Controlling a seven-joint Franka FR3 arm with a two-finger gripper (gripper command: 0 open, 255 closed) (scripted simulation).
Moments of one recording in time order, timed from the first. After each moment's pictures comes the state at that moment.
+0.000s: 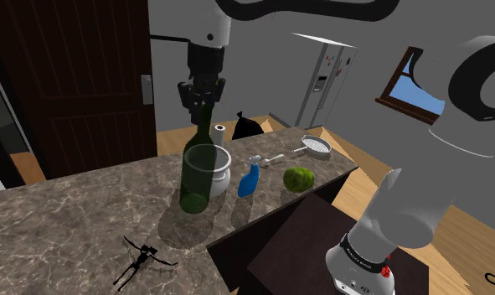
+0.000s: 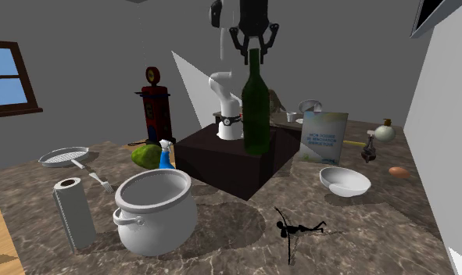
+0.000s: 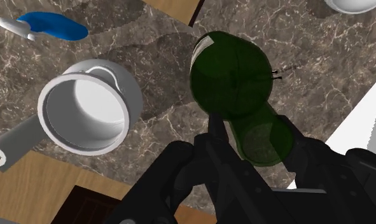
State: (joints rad) arm 0.10 0.00 0.38 -1.66 0.05 1.64 0.30
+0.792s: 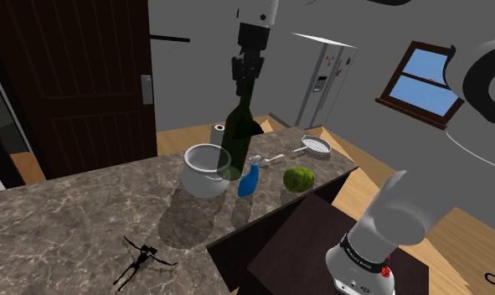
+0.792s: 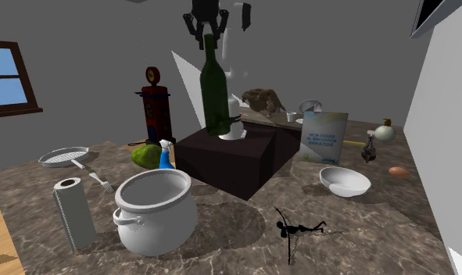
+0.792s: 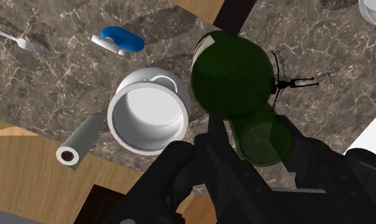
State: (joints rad) arm -0.04 -0.14 0.22 -1.70 0.07 1.52 0.02
